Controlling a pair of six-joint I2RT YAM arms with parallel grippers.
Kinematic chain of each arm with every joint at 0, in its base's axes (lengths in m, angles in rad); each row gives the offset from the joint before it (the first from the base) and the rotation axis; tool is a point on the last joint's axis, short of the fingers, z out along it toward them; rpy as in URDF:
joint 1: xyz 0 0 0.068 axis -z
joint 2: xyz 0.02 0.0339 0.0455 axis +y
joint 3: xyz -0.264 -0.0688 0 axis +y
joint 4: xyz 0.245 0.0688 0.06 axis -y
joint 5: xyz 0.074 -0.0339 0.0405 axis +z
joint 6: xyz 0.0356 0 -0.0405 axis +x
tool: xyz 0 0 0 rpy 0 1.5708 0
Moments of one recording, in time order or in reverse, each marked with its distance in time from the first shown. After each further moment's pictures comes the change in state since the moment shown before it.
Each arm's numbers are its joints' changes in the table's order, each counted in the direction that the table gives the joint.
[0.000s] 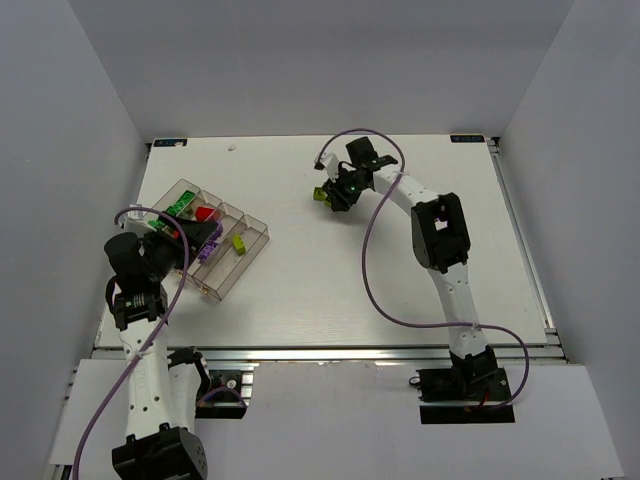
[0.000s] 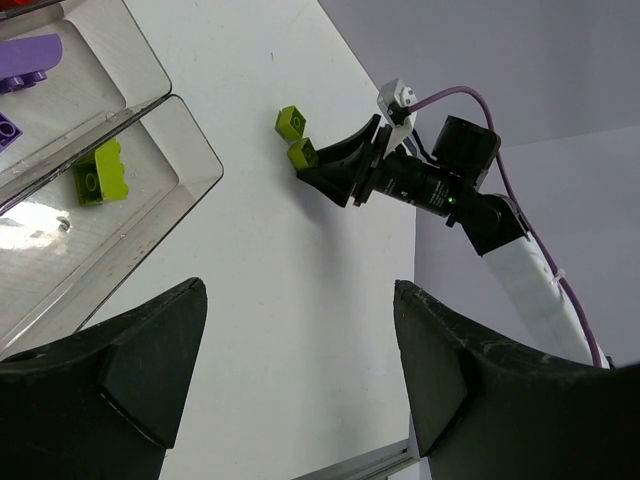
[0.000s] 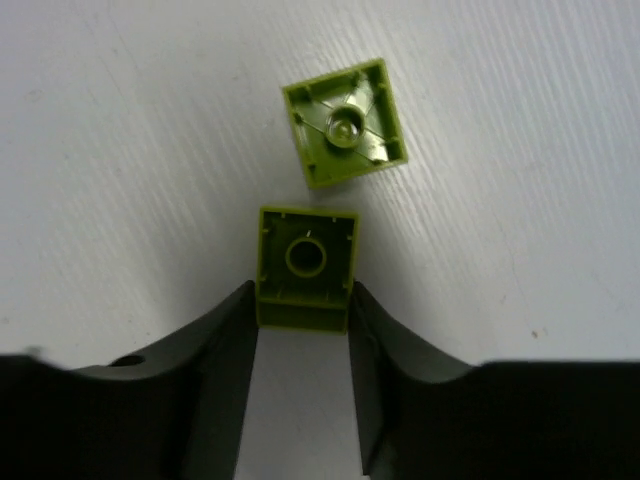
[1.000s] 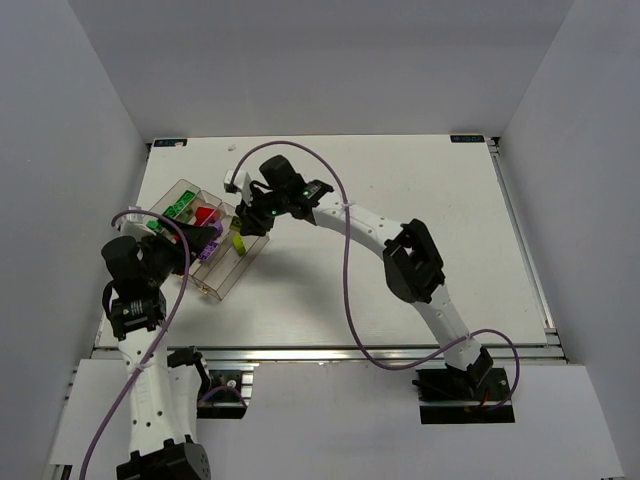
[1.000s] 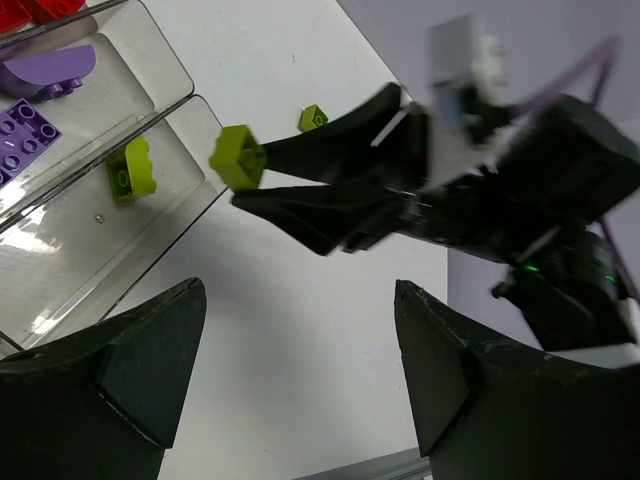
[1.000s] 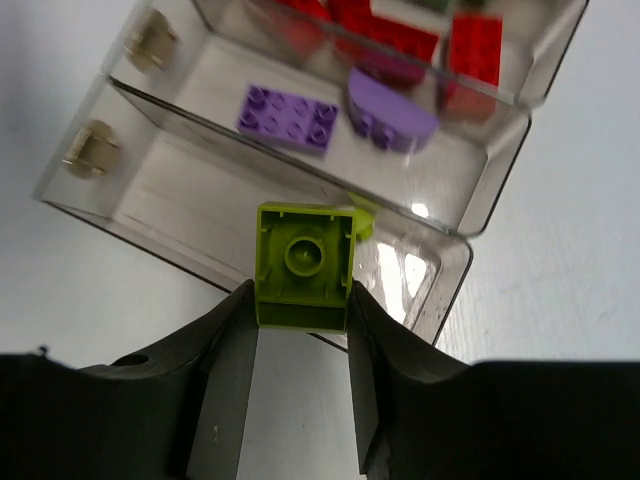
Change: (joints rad) left arm 0.000 -0.058 -0.045 -0.126 0.040 0.095; right arm -0.437 -0.136 -0.046 0.204 0.106 0.256
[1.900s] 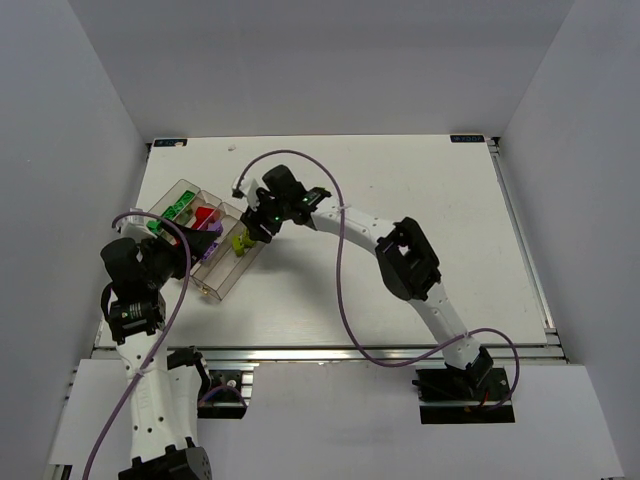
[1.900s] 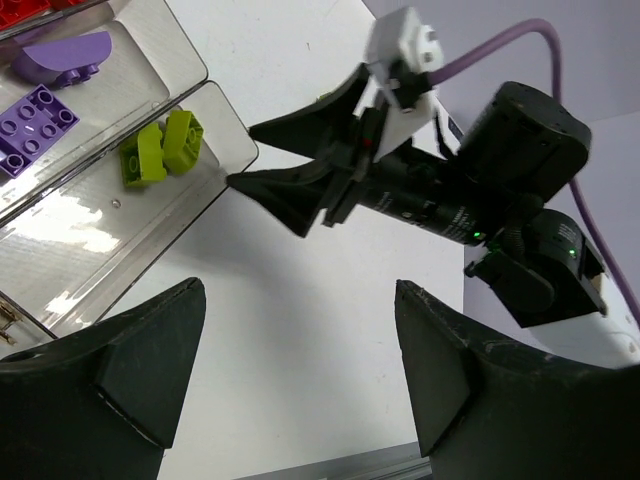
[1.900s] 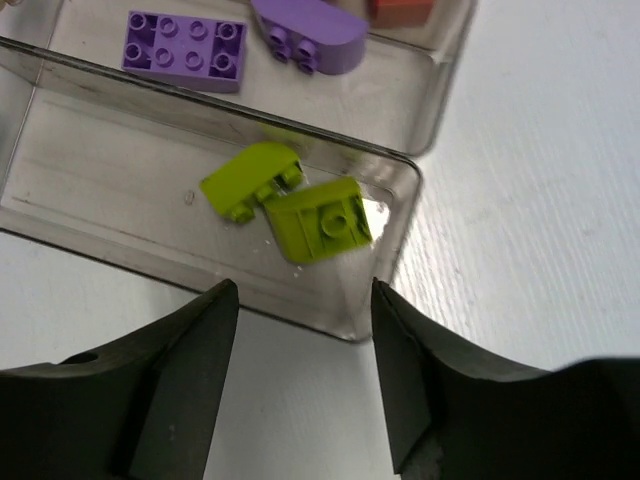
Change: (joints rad) left arm 0.000 -0.025 -0.029 -0.091 0.014 0.053; right arm 0.011 0.076 0.045 0.043 -0.172 0.040
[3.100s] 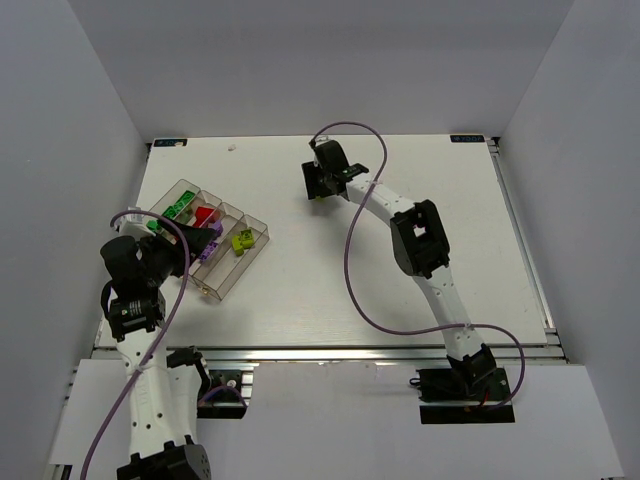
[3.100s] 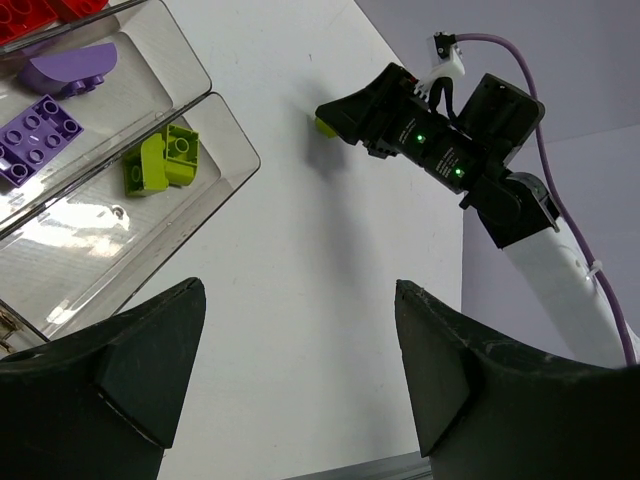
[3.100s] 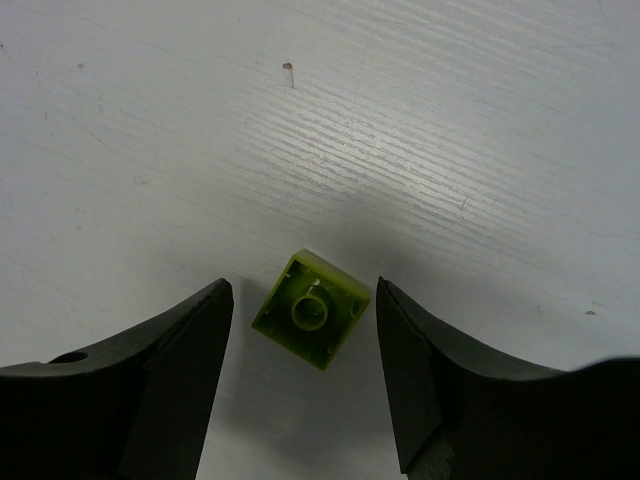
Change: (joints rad) left arm 0.000 0.014 0.001 0.025 0.015 -0.017; right arm 0.284 0.134 -0.108 -0.040 -0.443 0.485
